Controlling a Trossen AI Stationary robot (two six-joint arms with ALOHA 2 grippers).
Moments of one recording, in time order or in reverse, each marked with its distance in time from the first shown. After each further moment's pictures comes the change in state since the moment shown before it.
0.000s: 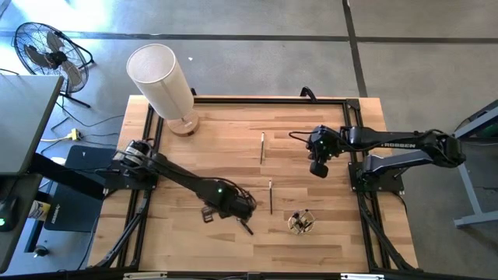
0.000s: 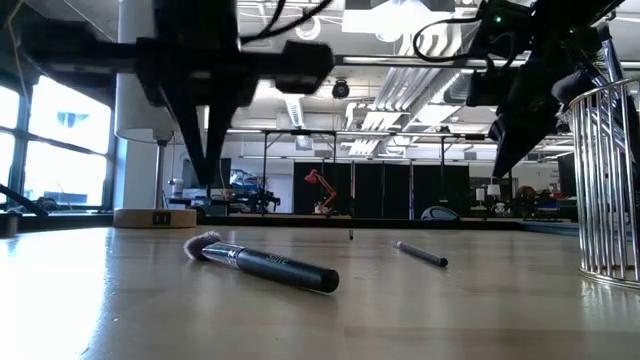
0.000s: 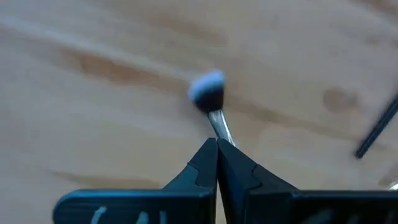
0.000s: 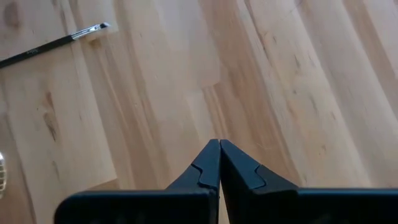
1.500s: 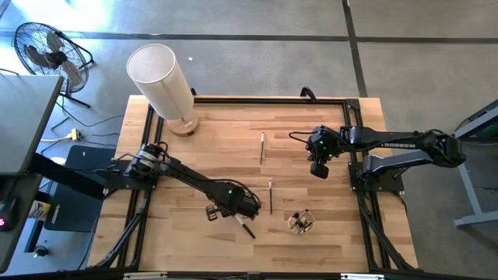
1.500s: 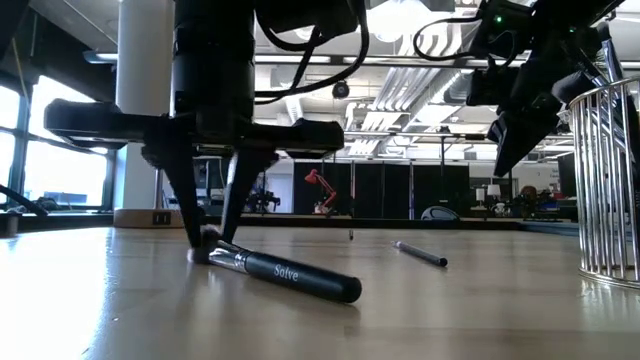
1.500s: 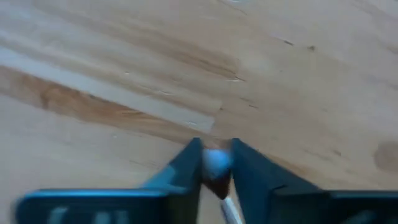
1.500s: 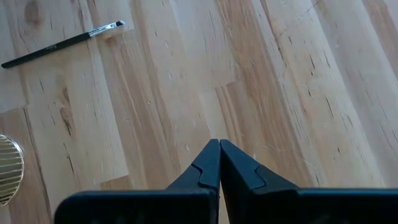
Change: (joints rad) left arm 0.046 0.144 -0.004 0.054 0.012 0.018; right arm 0.000 0.000 -0.001 0.004 -0.041 -0.011
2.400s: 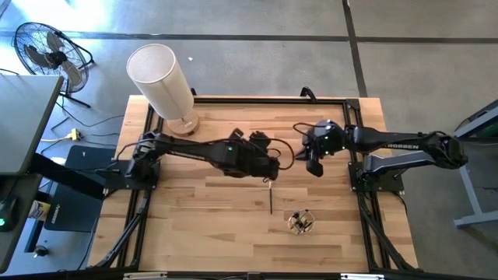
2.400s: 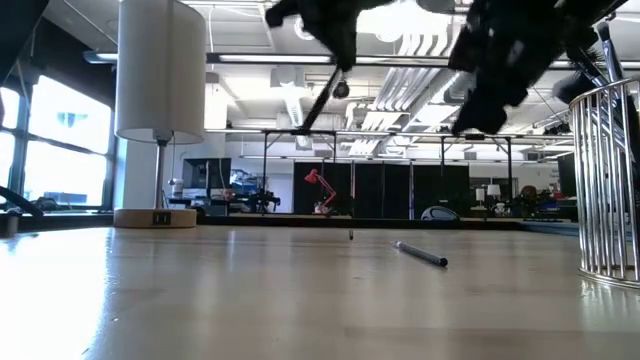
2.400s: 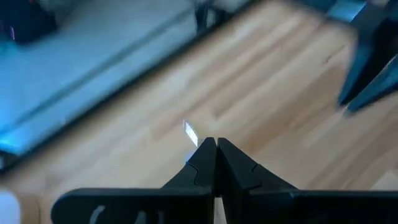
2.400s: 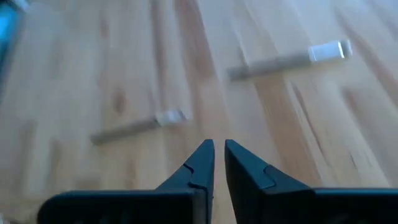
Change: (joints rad) left arm 0.185 -0.058 0.550 -0.250 -0.838 1.461; right arm 0.000 -0.039 0.000 0.280 -0.152 0.034
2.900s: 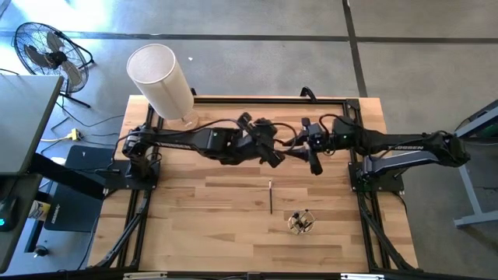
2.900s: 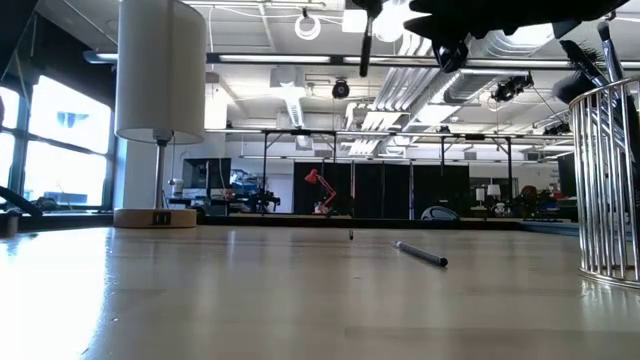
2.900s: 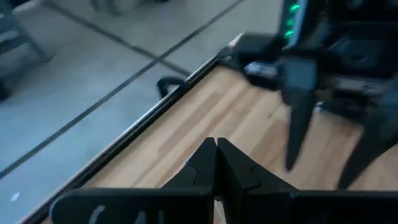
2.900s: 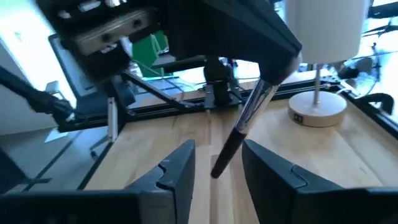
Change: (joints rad) left arm 0.033 -0.126 0.001 0.331 0.079 0.426; right arm 0.092 -0.054 0.001 0.573 -0.022 0.044
